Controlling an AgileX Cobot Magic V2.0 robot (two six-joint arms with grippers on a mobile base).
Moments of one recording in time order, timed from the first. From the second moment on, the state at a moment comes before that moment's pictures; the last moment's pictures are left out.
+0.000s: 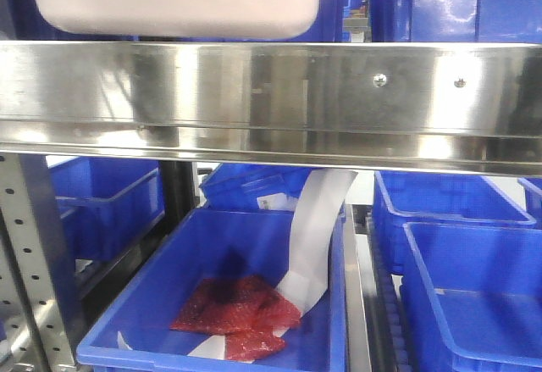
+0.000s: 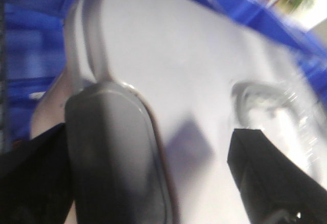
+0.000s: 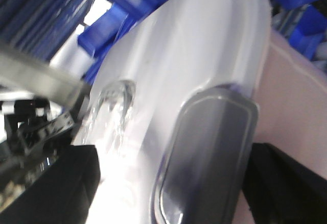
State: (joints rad) left arm 0.12 1.88 -2.02 -1.04 1.12 0.48; right arm 0.12 1.78 -1.63 1.50 0.81 -0.61
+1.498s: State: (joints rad) left arm 0.00 1.65 -2.11 -0.41 1.26 0.28; right arm 0.10 1.49 -1.64 0.85 0.72 -0.60
